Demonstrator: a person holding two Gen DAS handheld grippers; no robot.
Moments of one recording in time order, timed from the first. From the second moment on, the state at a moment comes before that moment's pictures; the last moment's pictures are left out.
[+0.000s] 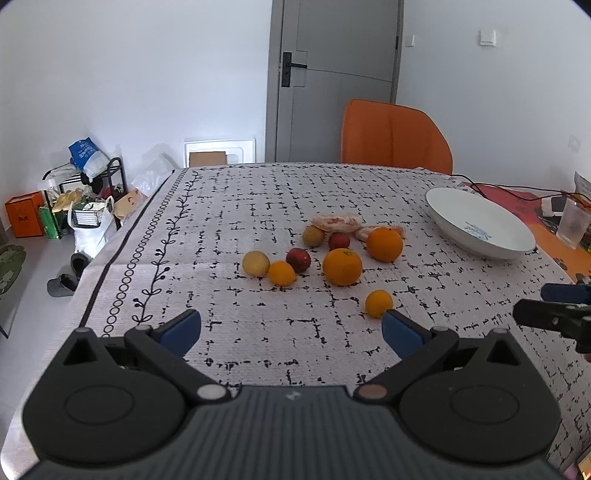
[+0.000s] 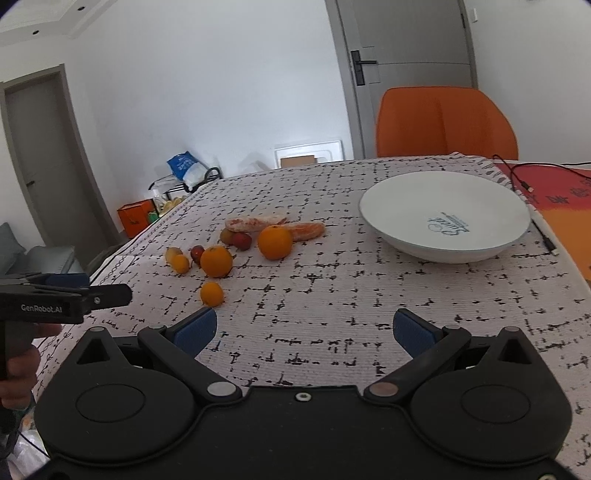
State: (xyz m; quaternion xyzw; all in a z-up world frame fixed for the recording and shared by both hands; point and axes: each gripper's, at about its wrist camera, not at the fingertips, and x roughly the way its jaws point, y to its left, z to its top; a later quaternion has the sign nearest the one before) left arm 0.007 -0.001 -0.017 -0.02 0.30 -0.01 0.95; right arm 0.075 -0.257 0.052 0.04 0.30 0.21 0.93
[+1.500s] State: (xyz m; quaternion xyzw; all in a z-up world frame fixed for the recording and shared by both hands) left arm 0.077 0.049 -0.040 -0.07 0.30 0.03 0.95; right arm 0.151 -0.171 0.019 0.03 0.35 0.35 0.87
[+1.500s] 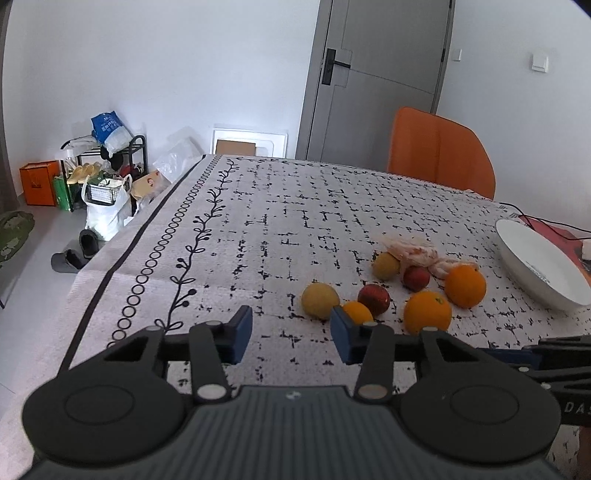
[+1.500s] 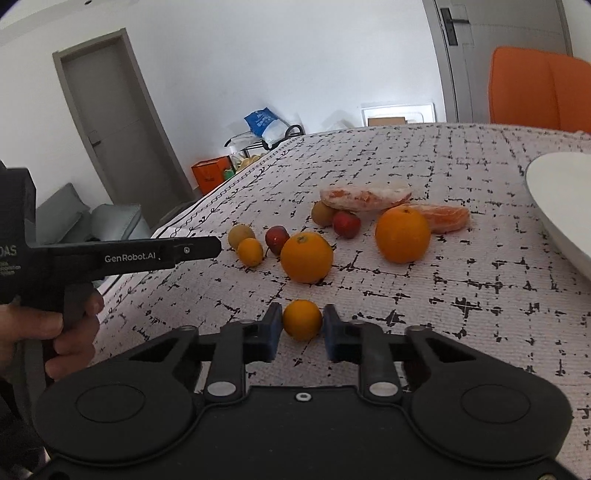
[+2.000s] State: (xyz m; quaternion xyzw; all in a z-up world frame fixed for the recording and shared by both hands) left arm 0.105 0.041 -0.042 -0.08 0.30 0.02 0.95; right arm 0.156 -0.198 0.021 0.05 0.34 0.31 0.88
